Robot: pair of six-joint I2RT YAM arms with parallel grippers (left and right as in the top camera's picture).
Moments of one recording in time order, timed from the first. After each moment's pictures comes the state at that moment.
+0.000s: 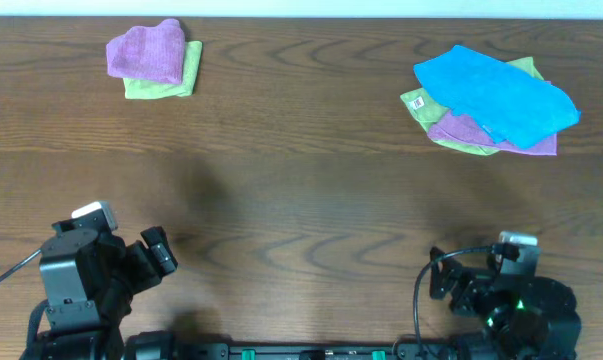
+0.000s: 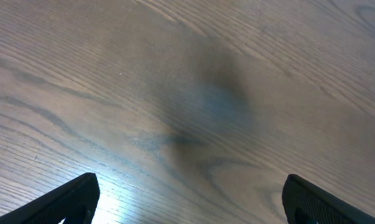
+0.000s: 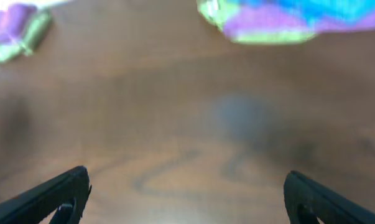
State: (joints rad) left arm 0.12 0.58 0.90 -1.17 0.02 -0.30; right arm 0.08 0.25 0.65 -0.99 -0.09 0.31
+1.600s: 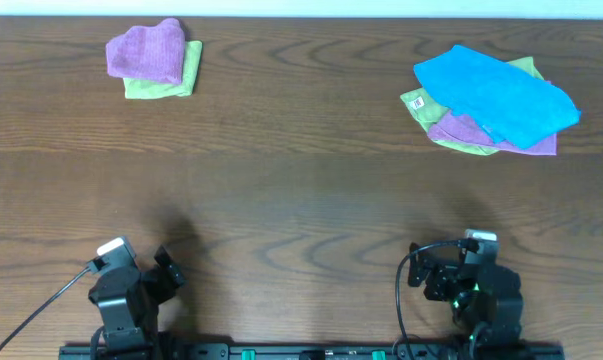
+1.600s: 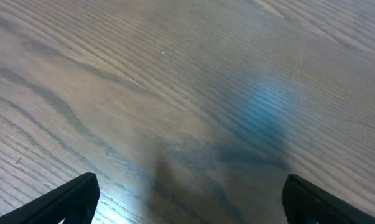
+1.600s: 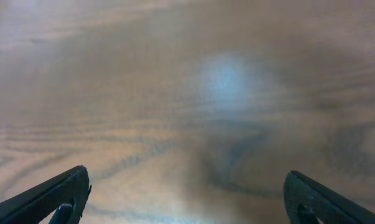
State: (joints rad) left arm 0.12 0.13 0.25 -0.86 -0.18 -0.31; right arm 0.08 0.10 0.17 -0.71 -0.08 0.31
